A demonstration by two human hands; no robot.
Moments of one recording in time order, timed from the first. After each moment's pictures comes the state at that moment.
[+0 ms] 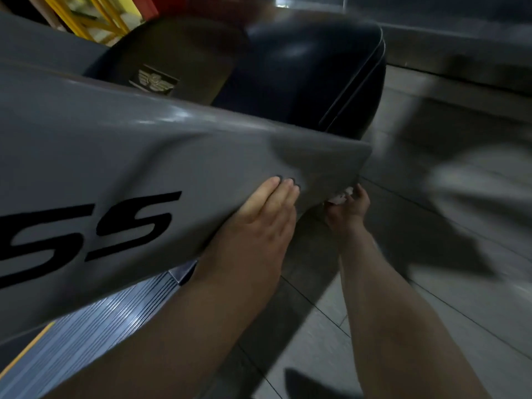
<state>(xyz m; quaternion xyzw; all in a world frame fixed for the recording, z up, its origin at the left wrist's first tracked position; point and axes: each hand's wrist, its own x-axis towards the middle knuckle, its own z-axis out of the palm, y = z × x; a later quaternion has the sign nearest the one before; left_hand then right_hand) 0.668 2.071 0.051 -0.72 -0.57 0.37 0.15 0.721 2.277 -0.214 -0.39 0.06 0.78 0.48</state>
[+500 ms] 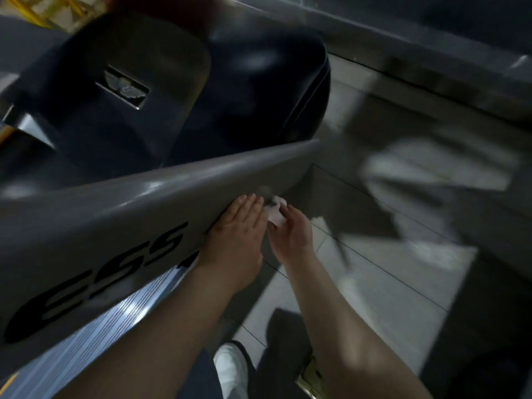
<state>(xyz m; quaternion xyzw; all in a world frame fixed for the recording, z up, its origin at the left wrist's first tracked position) 0.684 2.075 0.090 -0.69 -0.68 0.25 -0.05 0.760 2.150 -0.040 -0.36 0.04 0.85 0.38</state>
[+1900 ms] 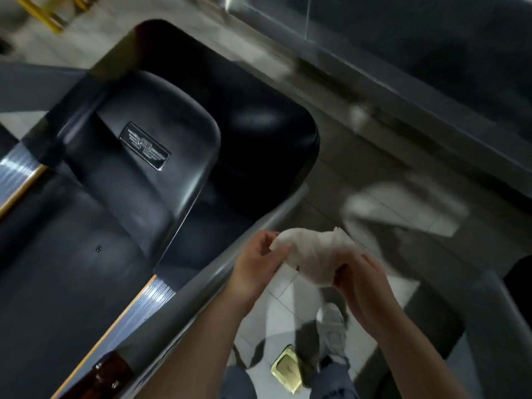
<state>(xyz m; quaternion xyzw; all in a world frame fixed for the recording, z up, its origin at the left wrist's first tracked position) 0.697 2.200 0.242 -0.16 -0.74 -0.39 -0.53 0.866 2.265 0.266 -0.56 -0.26 0.75 0.22</state>
